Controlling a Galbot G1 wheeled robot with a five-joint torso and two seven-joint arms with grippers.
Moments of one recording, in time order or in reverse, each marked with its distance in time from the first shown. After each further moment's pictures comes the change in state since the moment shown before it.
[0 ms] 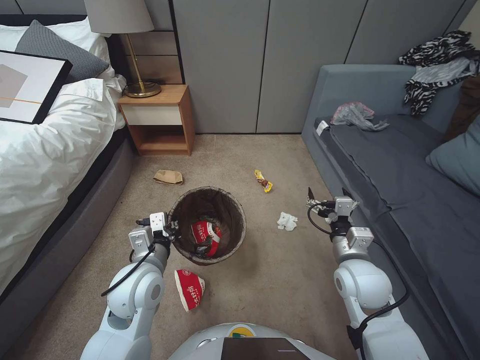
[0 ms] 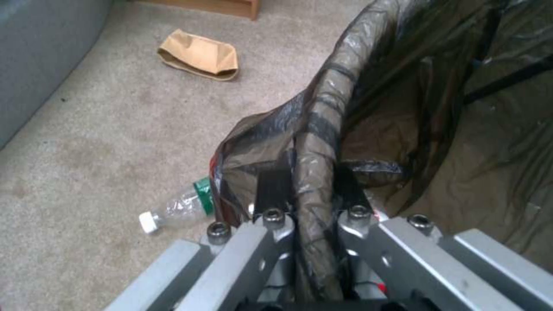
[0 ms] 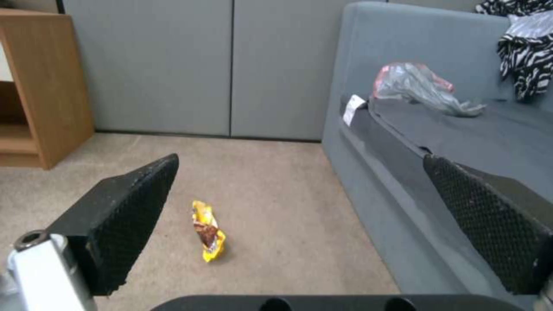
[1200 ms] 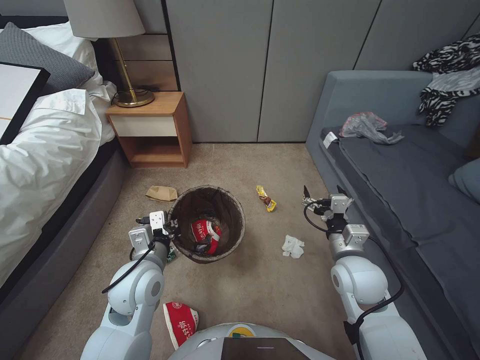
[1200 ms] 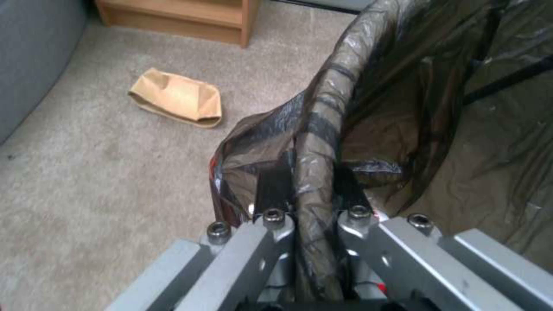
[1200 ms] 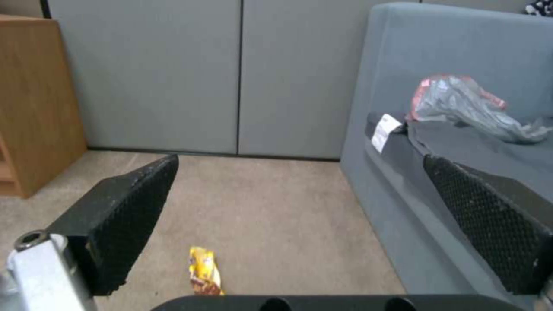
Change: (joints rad) left arm -0.018 -0.001 -0.005 0.015 -0.007 0.000 -0.001; right arm 0.026 -0.006 -0.020 -0.016 0.003 0.001 -0.016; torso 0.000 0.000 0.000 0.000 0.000
